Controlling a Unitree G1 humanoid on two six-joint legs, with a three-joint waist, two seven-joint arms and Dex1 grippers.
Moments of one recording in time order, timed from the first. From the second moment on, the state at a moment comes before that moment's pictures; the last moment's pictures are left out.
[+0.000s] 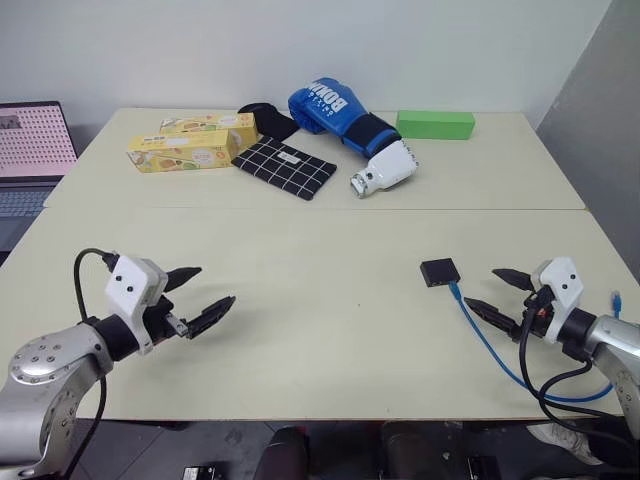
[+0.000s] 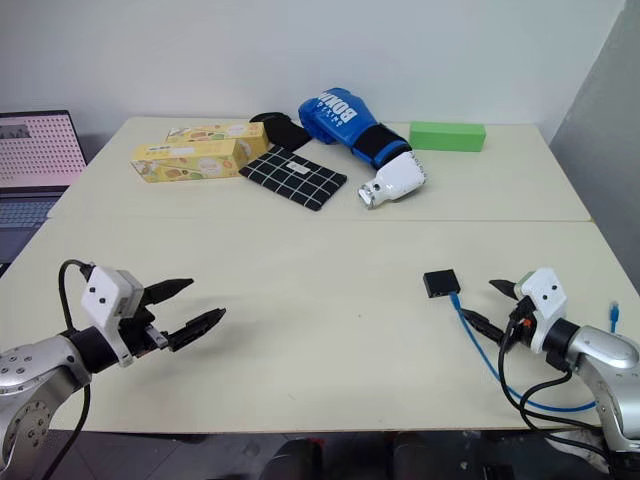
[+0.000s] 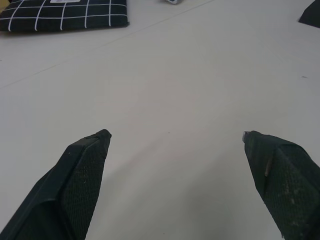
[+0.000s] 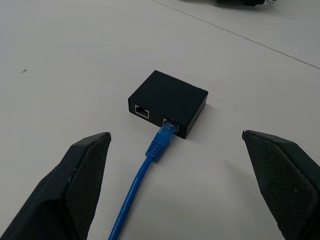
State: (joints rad) left arm 0.15 0.76 0.40 -0.38 -0.52 0.47 -0.80; right arm 0.03 -0.74 -0.23 -0.20 0.41 0.34 0.81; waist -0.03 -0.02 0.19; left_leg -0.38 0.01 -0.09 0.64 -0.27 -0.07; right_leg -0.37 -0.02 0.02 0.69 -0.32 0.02
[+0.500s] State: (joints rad) left arm 0.12 0.76 0.40 -0.40 -0.56 0.50 -0.79; right arm 0.05 -0.74 -0.24 -0.20 0.41 0.33 0.81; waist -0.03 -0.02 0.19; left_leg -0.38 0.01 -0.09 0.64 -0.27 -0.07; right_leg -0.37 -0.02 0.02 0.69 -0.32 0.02
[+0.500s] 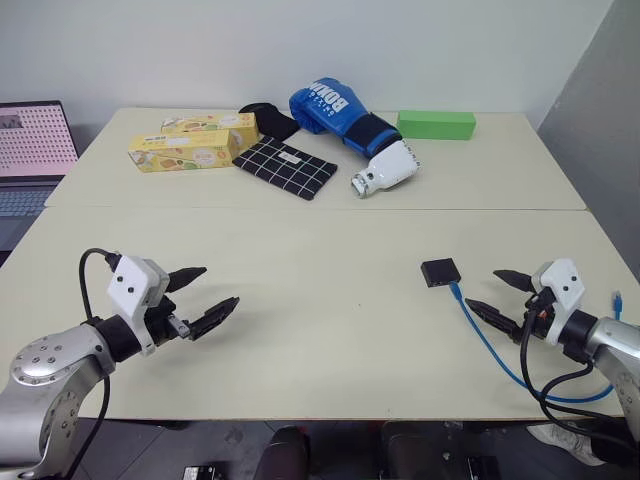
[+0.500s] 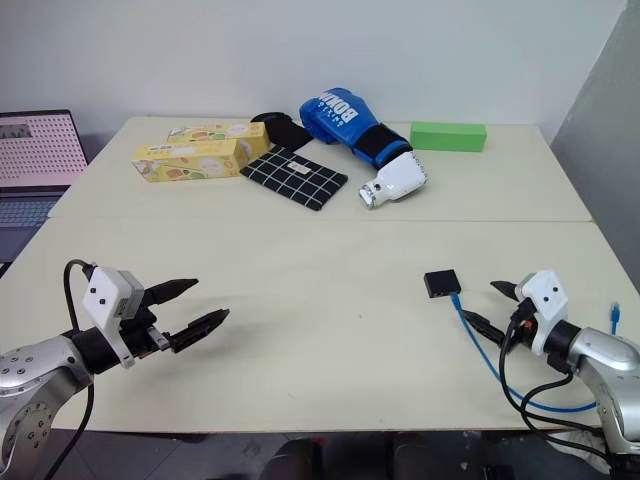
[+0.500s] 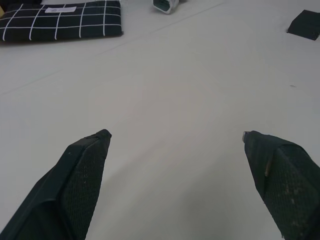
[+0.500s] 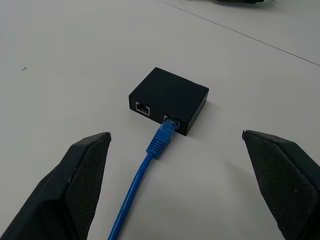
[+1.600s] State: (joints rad) left arm -0.21 0.79 0.08 -0.38 -0.72 0.61 -1.10; right arm 0.06 -0.41 -0.09 -0.31 0.24 0.47 0.36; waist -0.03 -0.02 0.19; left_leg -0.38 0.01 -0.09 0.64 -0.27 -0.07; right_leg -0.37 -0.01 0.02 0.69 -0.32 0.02
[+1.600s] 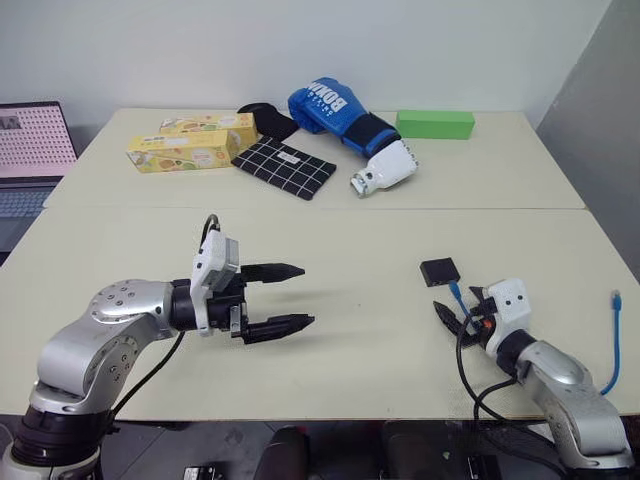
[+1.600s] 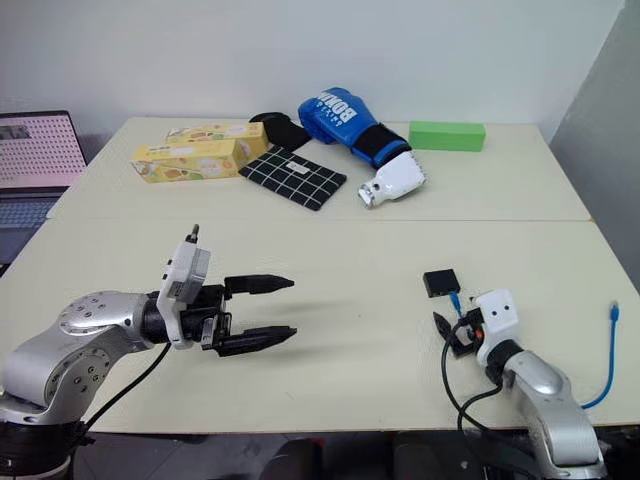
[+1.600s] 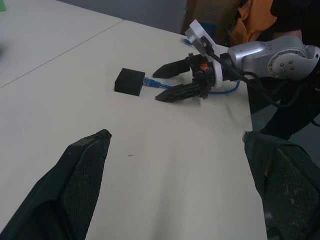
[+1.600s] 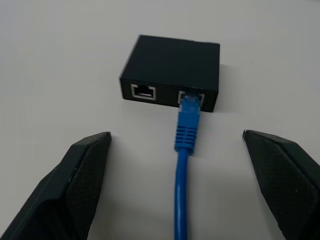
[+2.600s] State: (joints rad) left arm -0.38 0.72 0.04 -0.19 -0.76 0.84 -1.06; right arm -0.28 -0.63 0.10 -0.19 0.11 0.07 0.76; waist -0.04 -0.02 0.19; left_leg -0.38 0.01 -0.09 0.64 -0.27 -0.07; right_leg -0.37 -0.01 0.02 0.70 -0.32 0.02
